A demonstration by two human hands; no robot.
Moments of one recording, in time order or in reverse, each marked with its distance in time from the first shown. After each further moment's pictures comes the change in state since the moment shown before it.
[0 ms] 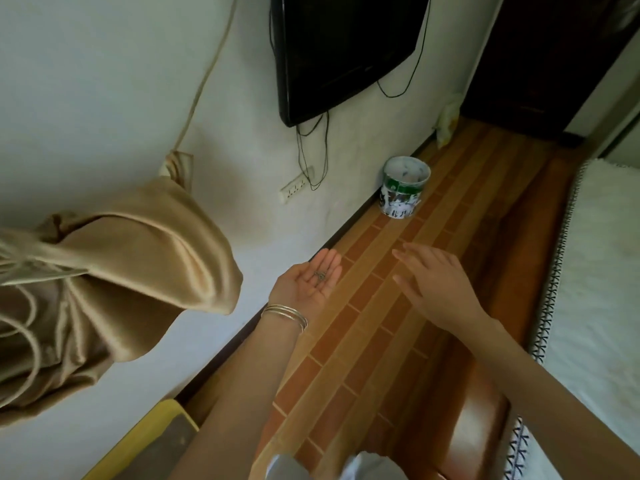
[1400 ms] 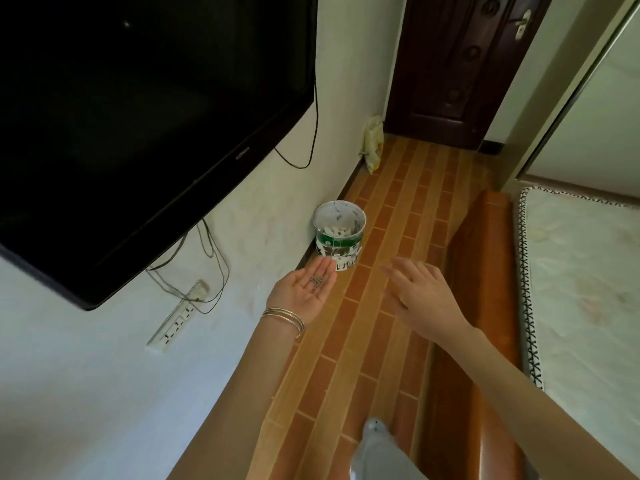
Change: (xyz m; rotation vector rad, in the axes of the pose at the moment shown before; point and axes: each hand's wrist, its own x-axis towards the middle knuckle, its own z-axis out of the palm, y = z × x) left_hand 0.428 0.011 0.313 0.166 -0.089 -0.185; right_hand 0.332 0.323 0.055 -0.086 0.060 0.162
